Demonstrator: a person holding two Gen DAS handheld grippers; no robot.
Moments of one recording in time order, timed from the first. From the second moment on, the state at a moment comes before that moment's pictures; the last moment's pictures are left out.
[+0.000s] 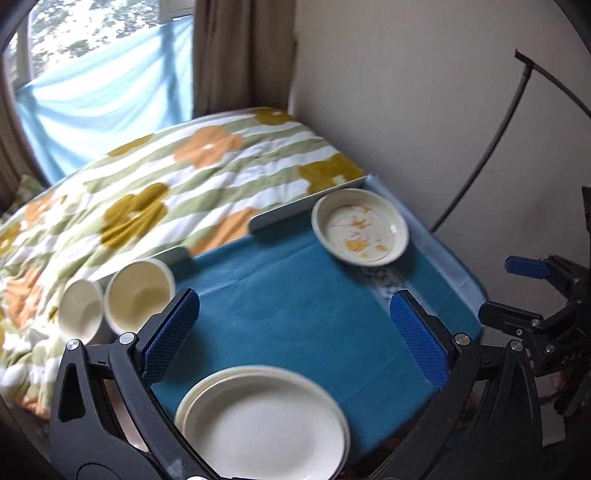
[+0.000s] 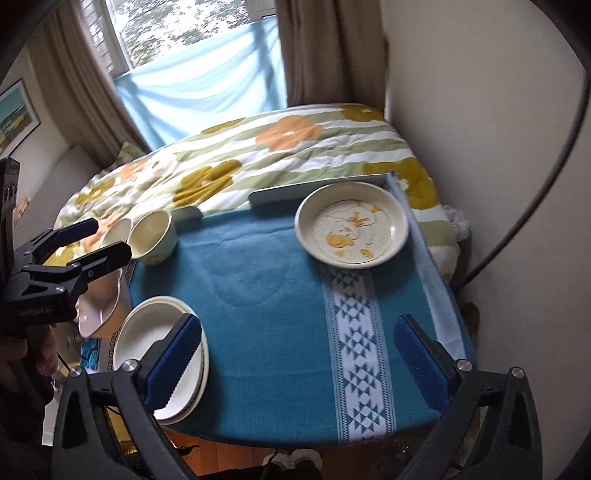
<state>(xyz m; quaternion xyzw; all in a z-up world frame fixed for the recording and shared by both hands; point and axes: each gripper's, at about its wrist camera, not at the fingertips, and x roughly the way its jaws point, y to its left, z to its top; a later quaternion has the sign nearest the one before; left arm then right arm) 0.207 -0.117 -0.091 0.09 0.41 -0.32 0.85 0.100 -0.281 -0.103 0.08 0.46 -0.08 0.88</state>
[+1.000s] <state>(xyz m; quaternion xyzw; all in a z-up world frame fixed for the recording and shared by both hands) 0.401 -0.320 -0.279 0.14 0.59 -0.38 0.70 0.215 -0.453 -0.245 0.32 0.46 -0.18 0.81</state>
